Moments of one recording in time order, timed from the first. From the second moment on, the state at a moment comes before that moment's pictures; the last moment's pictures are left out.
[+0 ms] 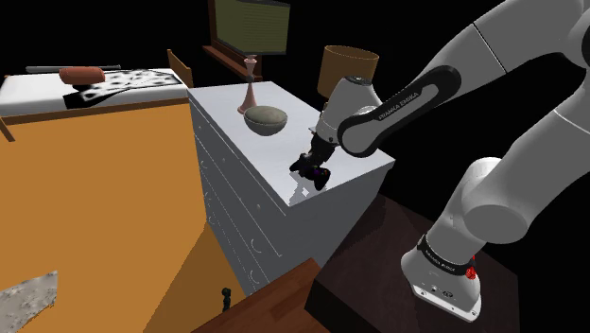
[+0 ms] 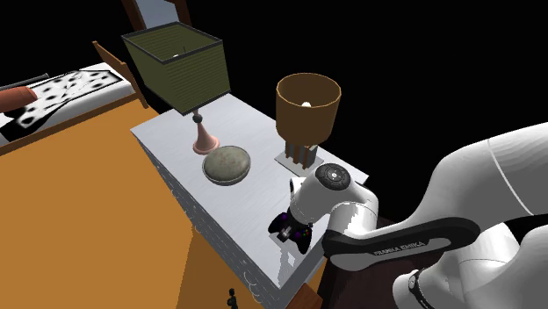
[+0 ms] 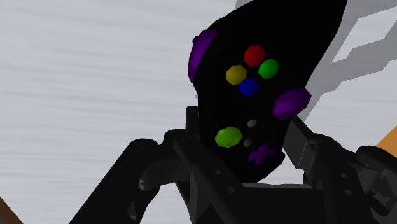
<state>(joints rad) 0.08 -0.22 0.01 -2.73 0.01 2.76 0.26</state>
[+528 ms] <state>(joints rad) 0.07 -0.28 0.01 -2.71 0.01 2.67 0.26</state>
